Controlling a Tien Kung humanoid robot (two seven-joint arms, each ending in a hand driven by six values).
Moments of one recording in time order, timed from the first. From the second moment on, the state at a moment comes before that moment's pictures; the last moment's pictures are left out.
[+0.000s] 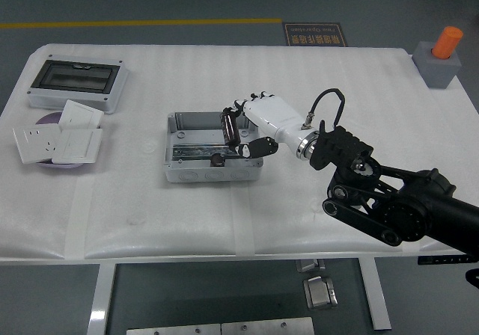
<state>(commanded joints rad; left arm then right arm) 0.00 0.17 -0.69 -0.18 1.17 -0.02 0.21 0.79 -0.29 0.38 1.17 -1.84 -0.25 -0.13</state>
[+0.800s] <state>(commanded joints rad) 0.00 0.18 -0.69 -0.18 1.18 -0.02 0.22 0.78 -0.32 0.40 1.19 -1.85 -0.26 -0.13</state>
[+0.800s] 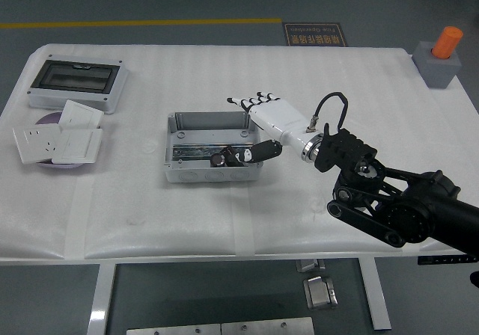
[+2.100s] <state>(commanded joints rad) 0.03 0.19 -0.71 -0.18 1.21 -0.02 0.23 0.30 -0.52 1.18 1.52 -1.89 -0.42 -0.06</state>
